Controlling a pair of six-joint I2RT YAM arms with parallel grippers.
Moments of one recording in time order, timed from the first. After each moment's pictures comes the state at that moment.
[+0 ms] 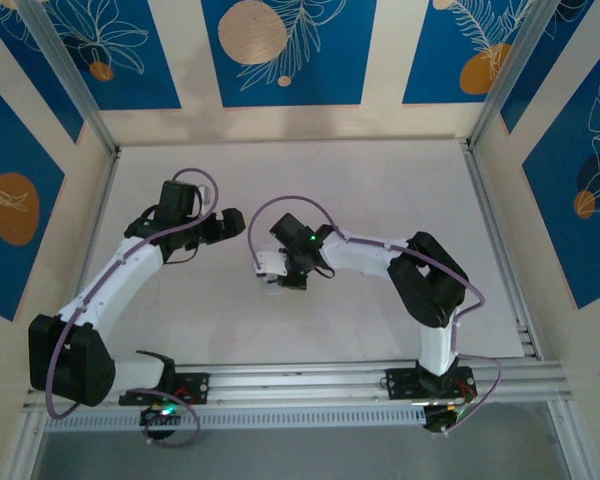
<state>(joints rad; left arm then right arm) -0.27 1.29 1.02 -0.59 0.22 -0.52 0.85 1.89 1.25 -0.54 -0.19 -0.71</state>
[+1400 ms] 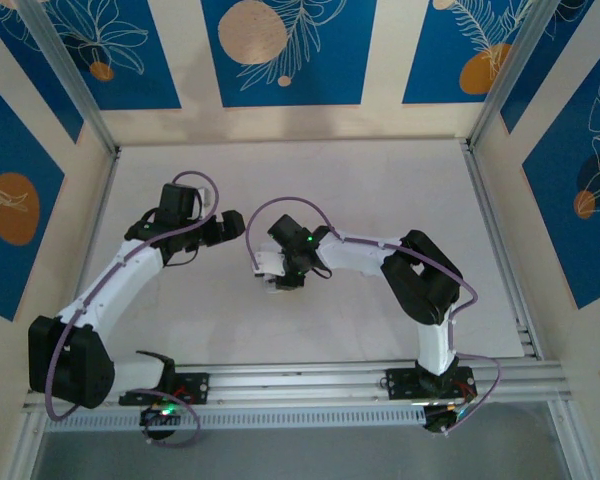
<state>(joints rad) -0.27 1.27 0.99 -0.57 0.22 -0.52 0.85 1.92 1.26 -0.51 -0.18 -0.70</state>
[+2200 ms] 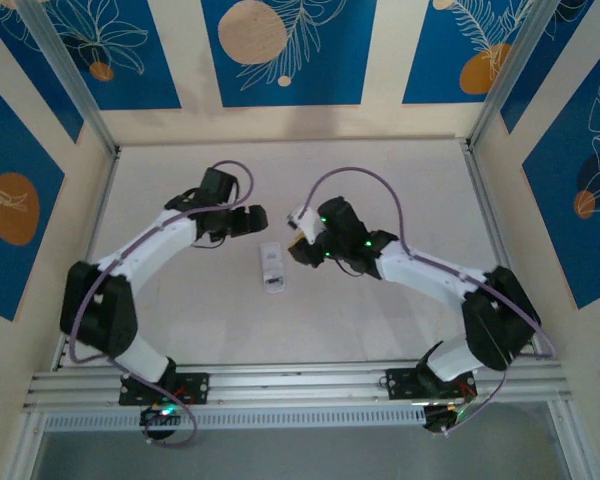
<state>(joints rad) -0.43 1.61 1.24 -0.64 0.12 -0.57 0.72 1.44 0.95 -0.18 -0.18 0.01</state>
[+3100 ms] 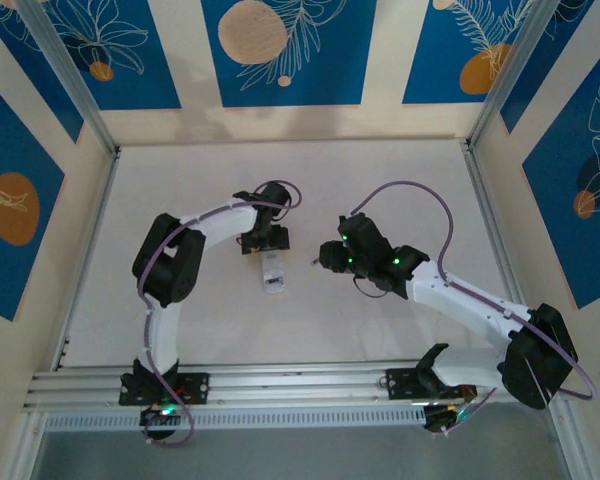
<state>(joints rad) -0.58 2.06 1.49 -0.79 -0.05 -0.65 0.73 1.21 0.85 -0.45 0.09 0.69</state>
